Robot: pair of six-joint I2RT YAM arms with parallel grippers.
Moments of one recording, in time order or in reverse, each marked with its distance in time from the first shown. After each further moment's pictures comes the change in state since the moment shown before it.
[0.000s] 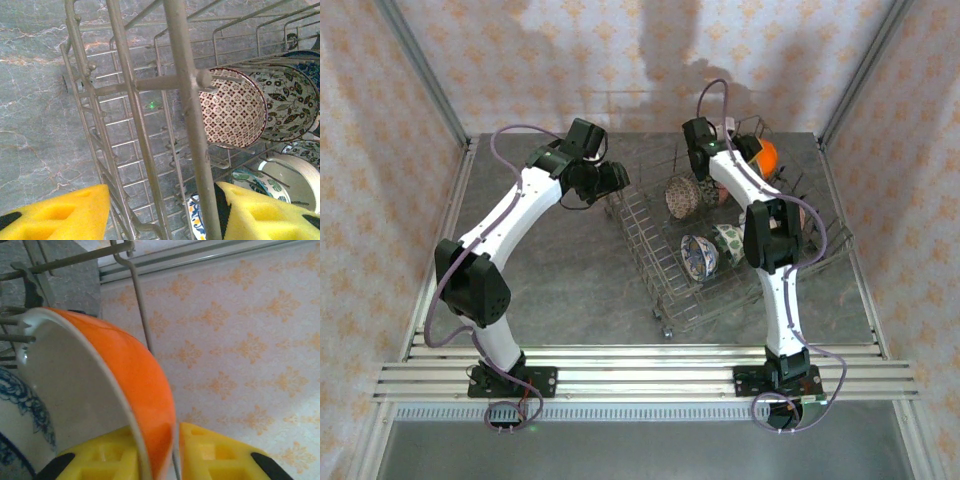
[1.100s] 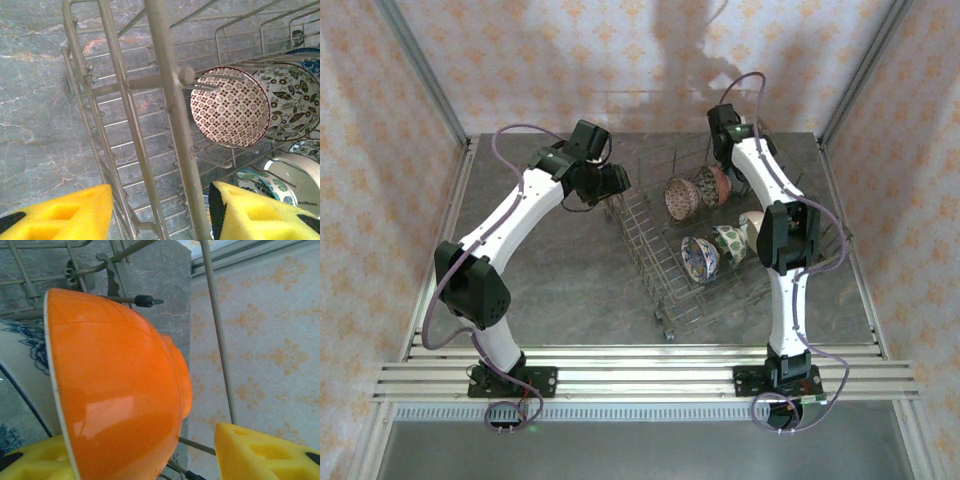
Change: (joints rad) left arm -0.030 -0.006 0.013 -0.037 -0.043 -0.007; right arm -0.095 -0.070 0.085 -0.251 -0.499 0.151
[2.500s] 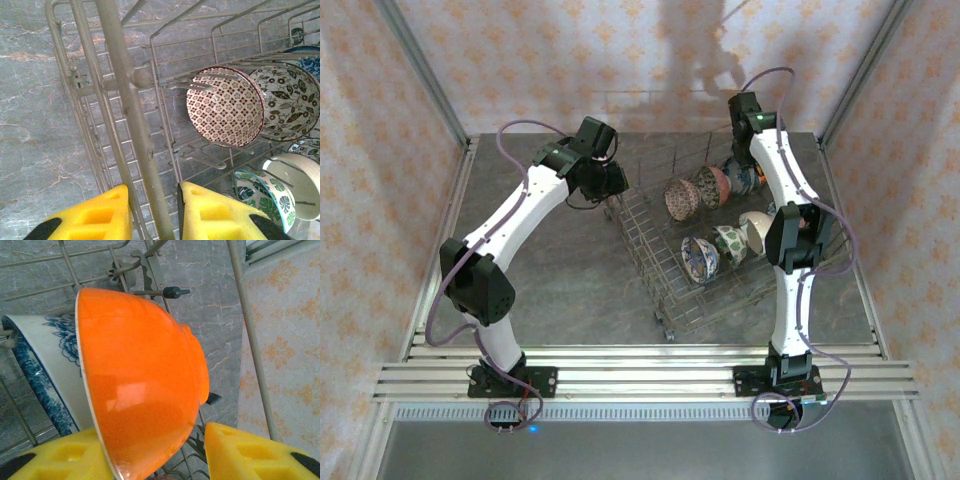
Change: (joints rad) left arm -0.021 0.040 0.069 -0.042 -0.019 -0.008; right arm -0.074 -0.005 0.117 -0.141 -0.292 0.066
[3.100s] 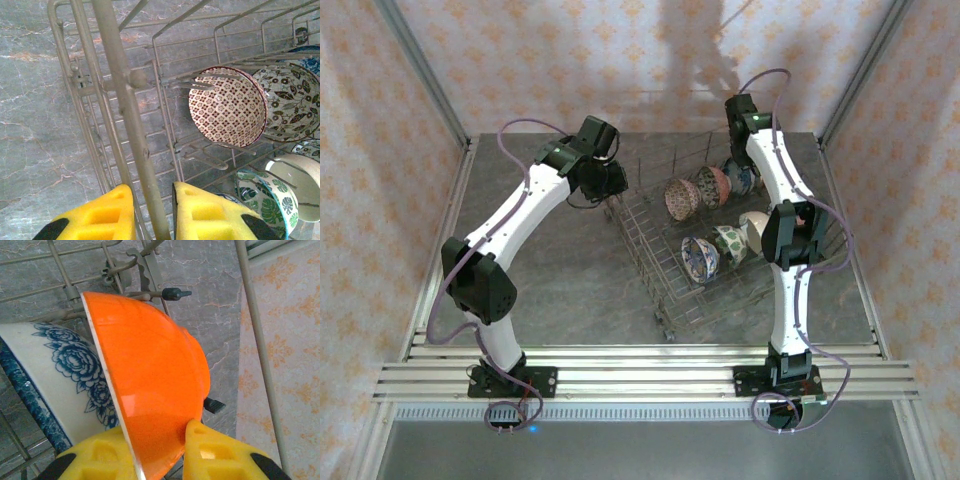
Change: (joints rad) left arm -0.004 0.012 0.022 -0.021 -0.013 0.000; right arm 0.003 0.047 0.035 -0.007 0.038 0.016
